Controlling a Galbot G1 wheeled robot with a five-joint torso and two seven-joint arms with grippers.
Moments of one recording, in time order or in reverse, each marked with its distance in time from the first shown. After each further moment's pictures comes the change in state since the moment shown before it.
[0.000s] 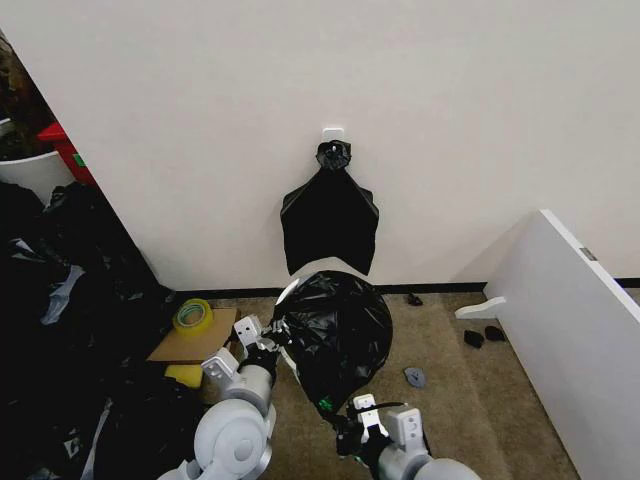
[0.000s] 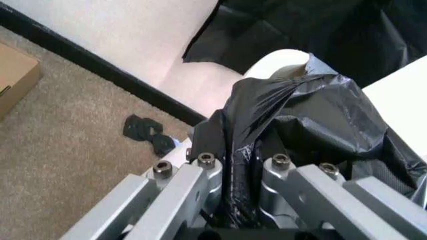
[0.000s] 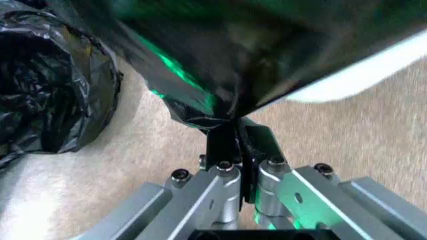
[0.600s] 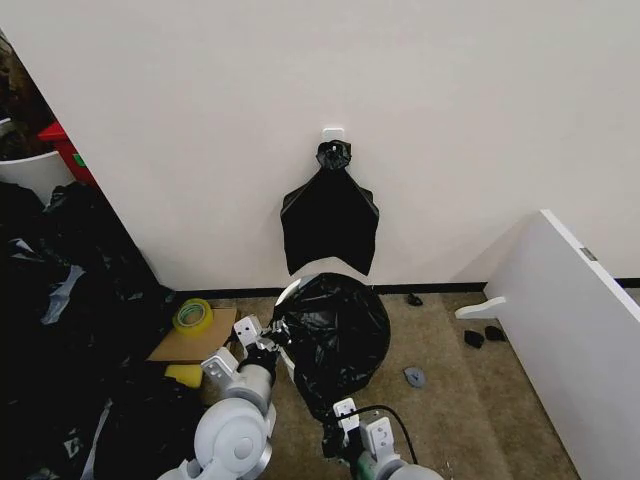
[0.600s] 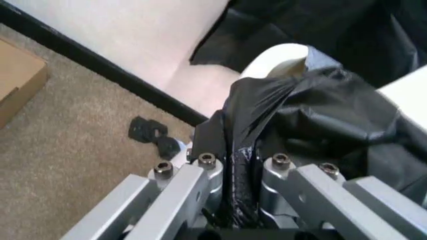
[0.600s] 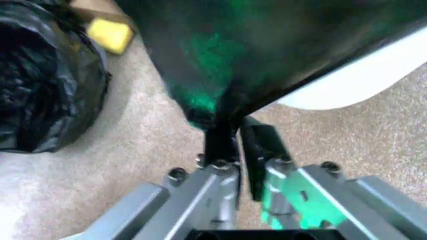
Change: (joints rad) left arm -0.003 0.005 -0.022 0.014 -0.011 -0.001 0.006; right arm -0.034 -0.007 -0.004 0.006 -0.125 0.065 -0.048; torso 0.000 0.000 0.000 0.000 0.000
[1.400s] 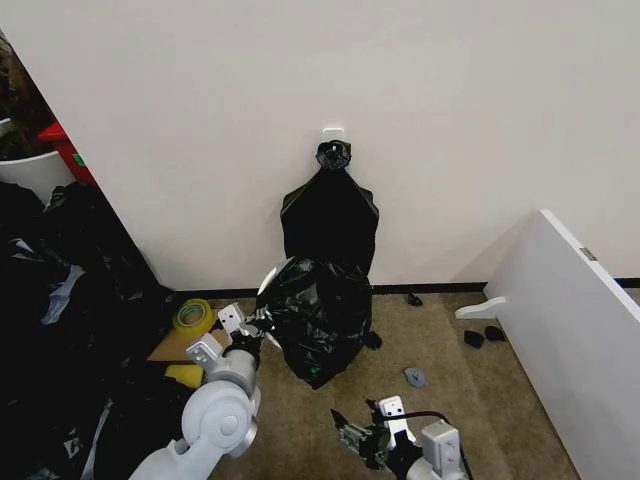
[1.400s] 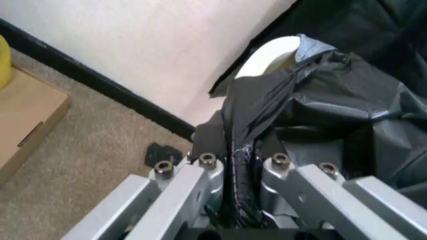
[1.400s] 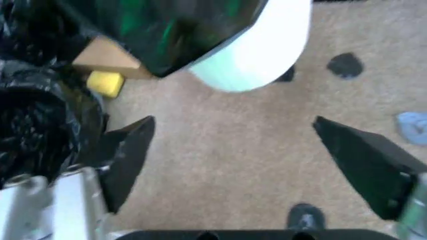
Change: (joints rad) left arm -0.051 0.062 -0.039 0.036 -0.057 -0.017 0.004; right arm -0.274 -0.058 0.278 0.204 0.018 0.108 -0.075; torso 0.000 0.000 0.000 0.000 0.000
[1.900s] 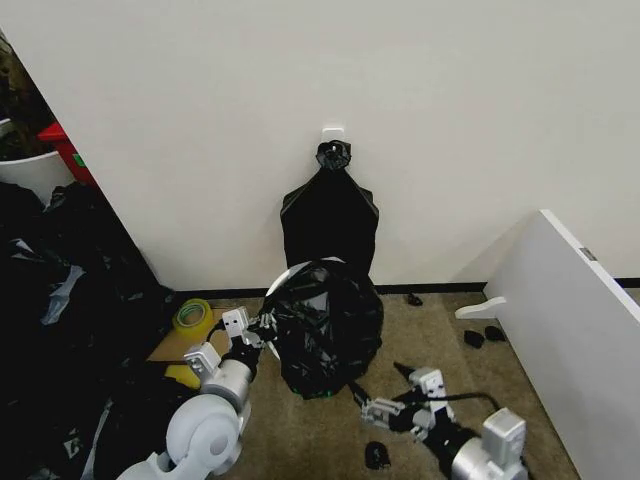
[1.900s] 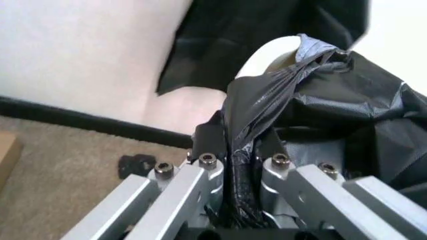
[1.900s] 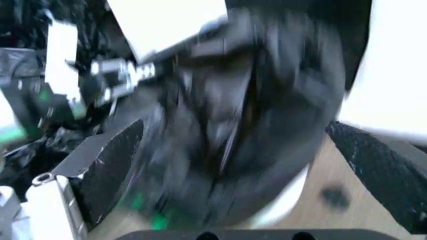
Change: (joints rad) left arm 0.074 0.112 0.005 -0.048 0.145 0.029 0.249; right arm 0.044 -0.206 0.268 0.086 0.075 0.212 -0.260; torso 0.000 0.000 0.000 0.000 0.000
